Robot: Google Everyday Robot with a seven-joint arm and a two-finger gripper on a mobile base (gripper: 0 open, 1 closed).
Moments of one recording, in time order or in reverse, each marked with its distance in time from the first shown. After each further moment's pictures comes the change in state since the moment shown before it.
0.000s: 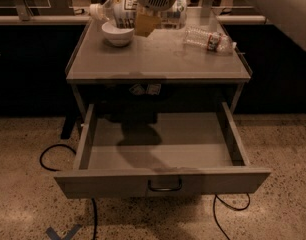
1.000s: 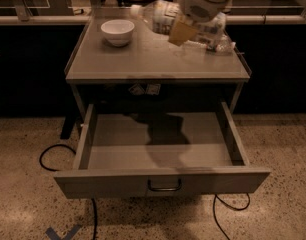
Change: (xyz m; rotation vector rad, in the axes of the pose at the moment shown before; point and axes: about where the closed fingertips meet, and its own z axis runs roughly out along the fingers) arm 0.077 0.015 -0.011 -0.018 0.024 0.223
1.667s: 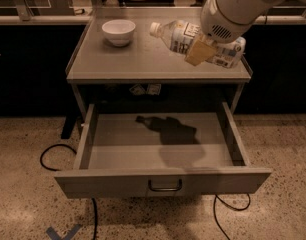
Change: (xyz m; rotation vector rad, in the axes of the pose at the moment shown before) arm 0.059 0.029 -0.008 -0.060 0.048 0.128
